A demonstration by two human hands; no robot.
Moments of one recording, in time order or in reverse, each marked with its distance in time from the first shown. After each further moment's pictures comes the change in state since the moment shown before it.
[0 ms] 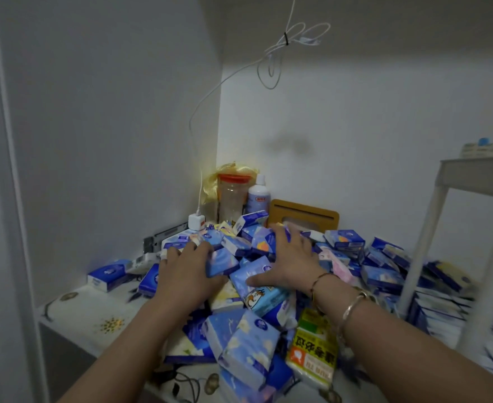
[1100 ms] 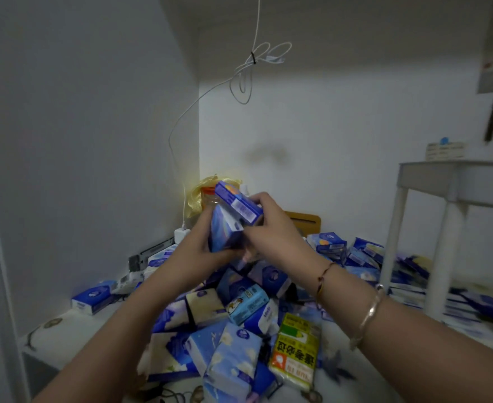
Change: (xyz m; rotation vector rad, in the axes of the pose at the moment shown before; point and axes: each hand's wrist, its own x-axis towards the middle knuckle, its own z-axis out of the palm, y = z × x) left_hand 0.001 0.053 -0.058 -0.988 -0.121 0.383; right_hand -0.031 -0.037 -0.059 0.695 0.316 -0.262
